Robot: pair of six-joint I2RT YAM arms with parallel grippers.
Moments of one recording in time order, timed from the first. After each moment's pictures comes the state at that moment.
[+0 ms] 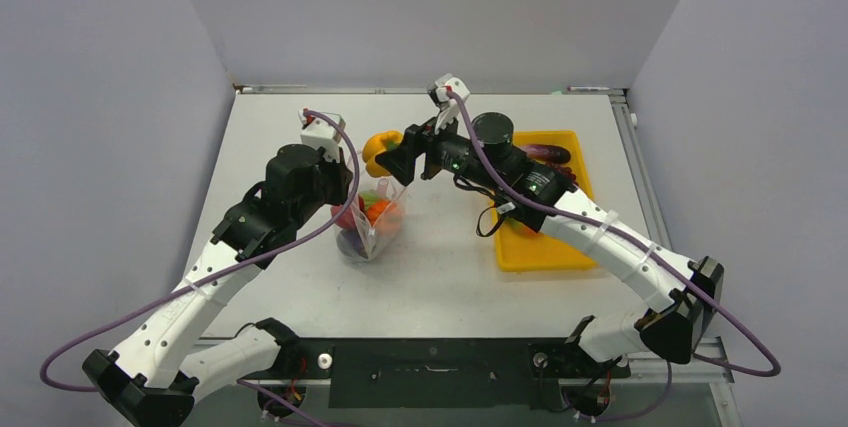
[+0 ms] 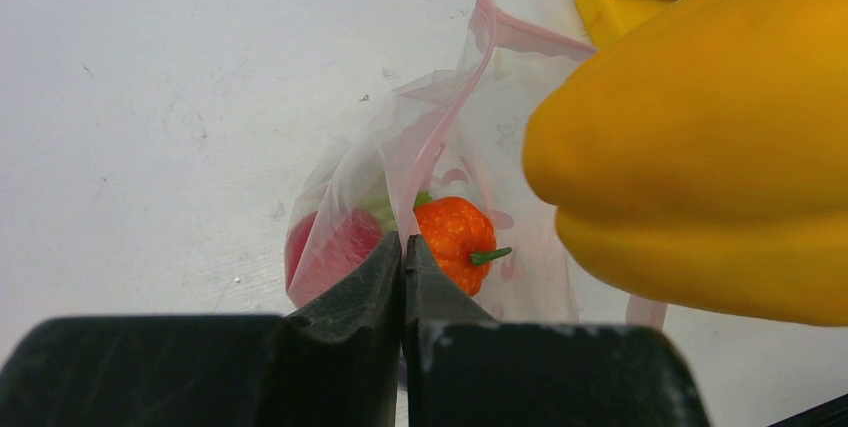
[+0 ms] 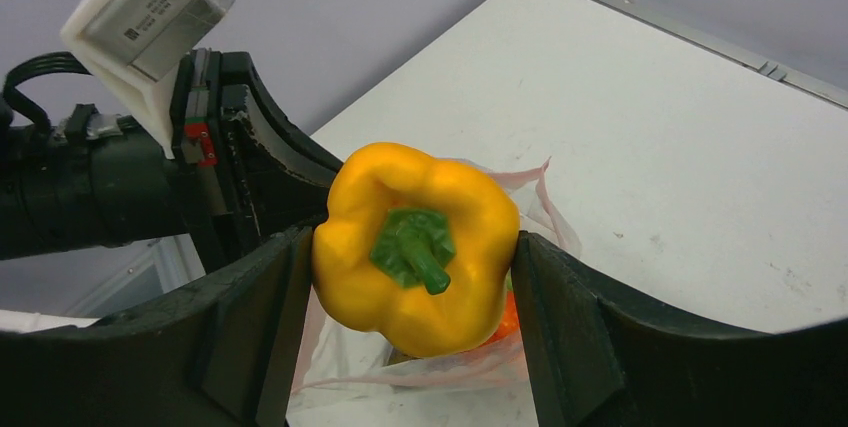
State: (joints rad) left arm -0.59 0.99 1.10 -0.54 -0.23 -0.27; right arm 0.84 1.36 1.37 -0.11 -0.16 0.30
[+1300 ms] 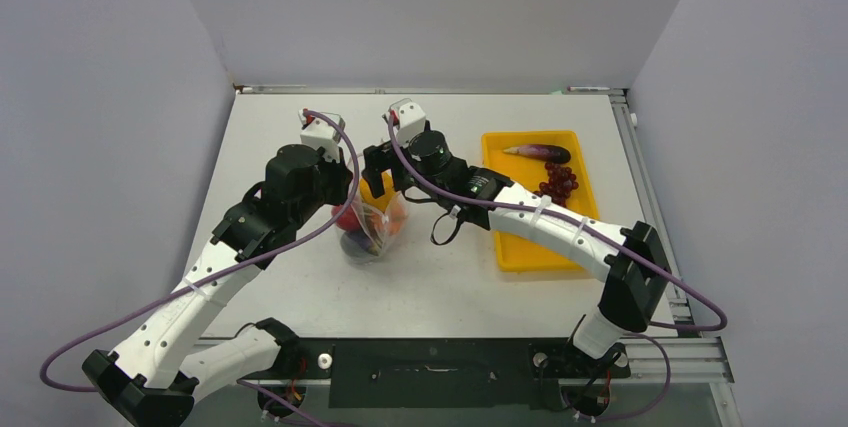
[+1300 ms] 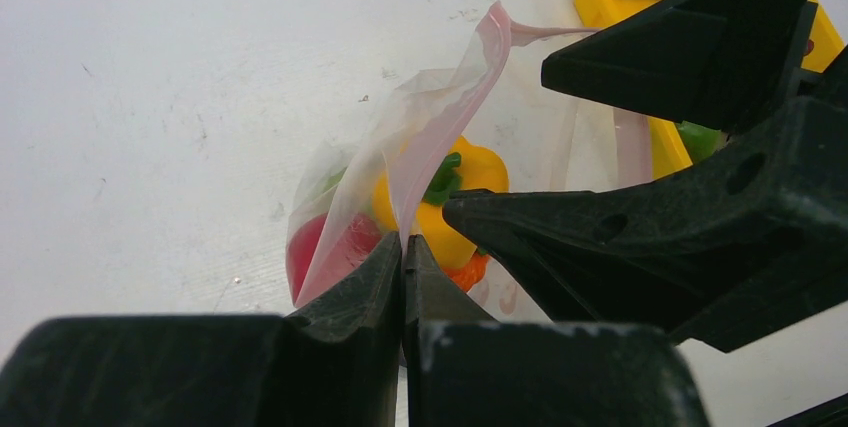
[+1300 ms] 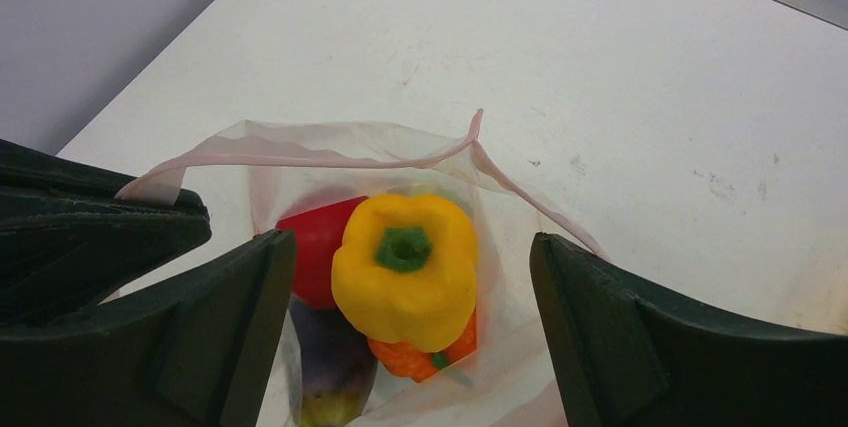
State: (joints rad) left arm -0.59 0.99 1.10 -0.54 -0.23 -0.27; right arm 0.94 1.62 1.40 -0.13 0.17 0.23
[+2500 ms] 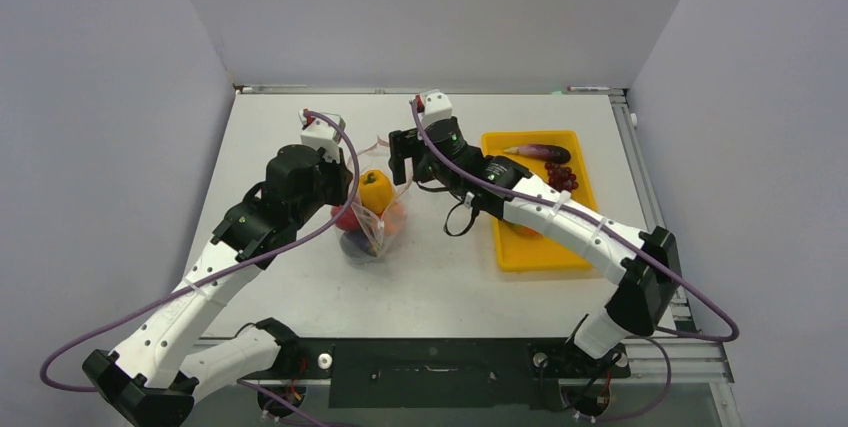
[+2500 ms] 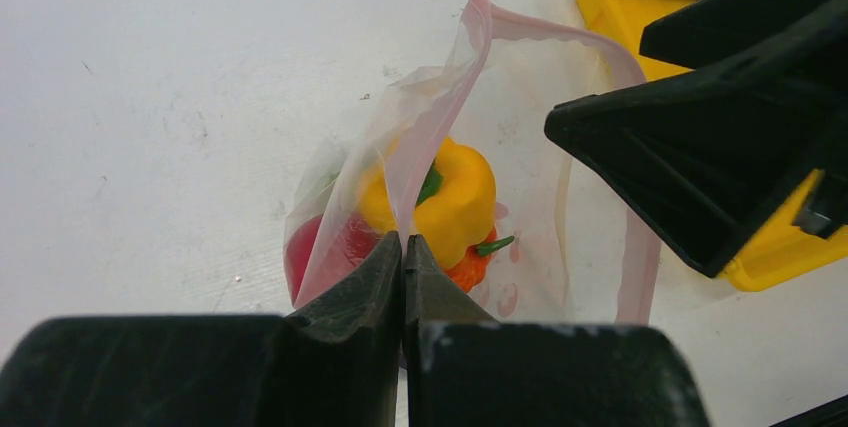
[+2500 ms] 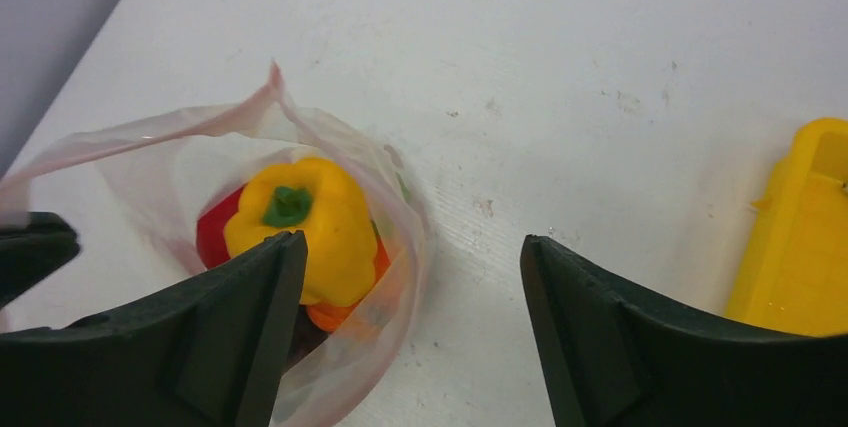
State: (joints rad) left arm -0.59 0.99 1.09 -0.54 -0.23 -0.27; right arm 0.89 1.55 1.45 -0.34 0.28 0.33
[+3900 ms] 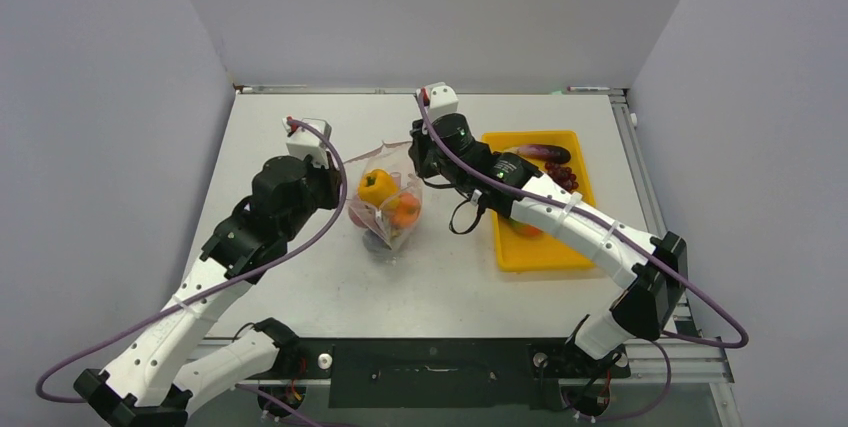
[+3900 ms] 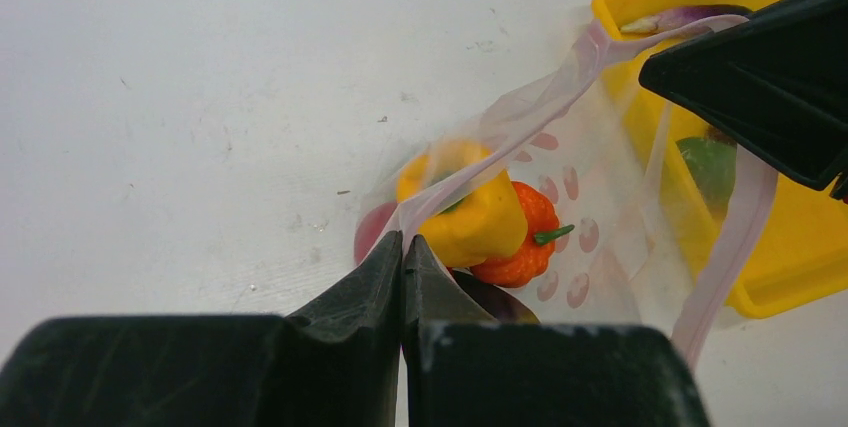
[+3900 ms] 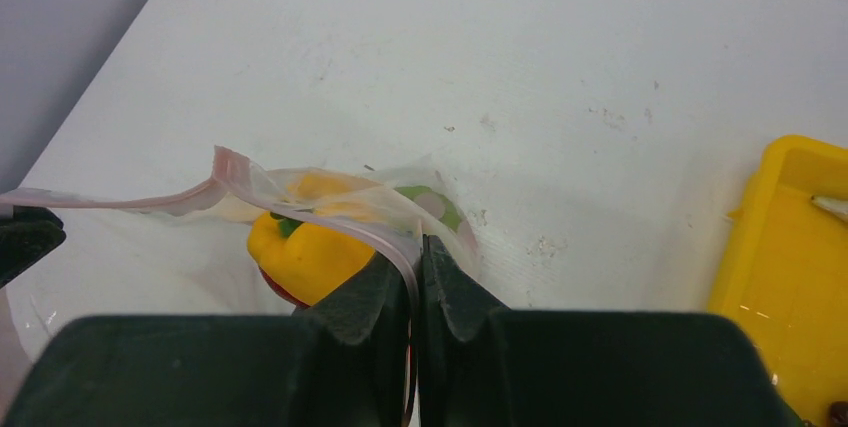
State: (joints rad) left arm -0.59 0.88 1.04 -0.49 -0.28 -0.27; right arm 0.87 1.54 1.50 -0.38 0.26 0.32
